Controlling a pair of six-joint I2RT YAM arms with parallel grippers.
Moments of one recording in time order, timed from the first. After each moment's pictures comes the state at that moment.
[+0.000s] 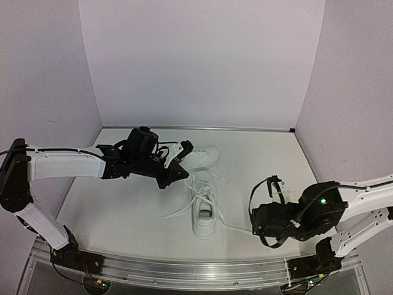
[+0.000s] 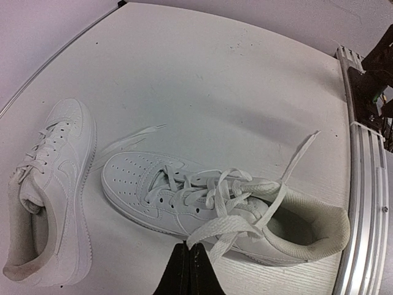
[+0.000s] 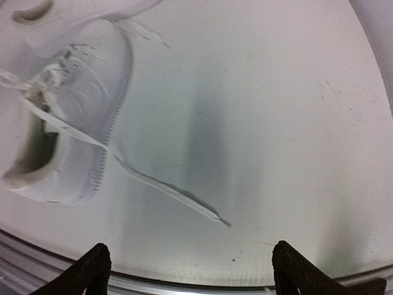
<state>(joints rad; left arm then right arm) -0.86 1.53 1.02 -0.09 0.31 0.17 1.49 1.21 0.96 -1.12 0.67 1.32</state>
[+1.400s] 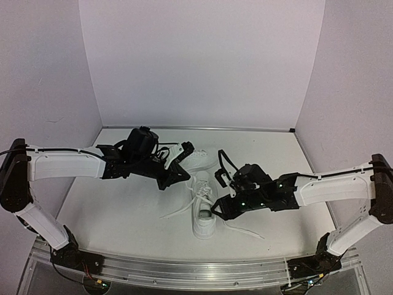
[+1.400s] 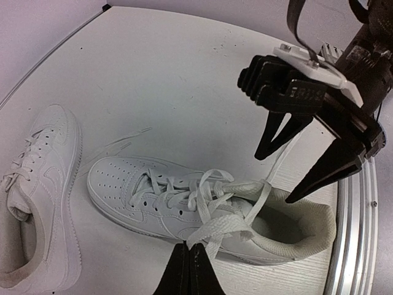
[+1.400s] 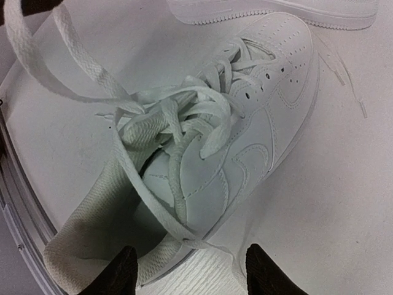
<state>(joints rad) -0.86 1.53 1.02 -0.09 0.37 0.18 1.02 1.47 0.82 -0.18 0.02 0.42</state>
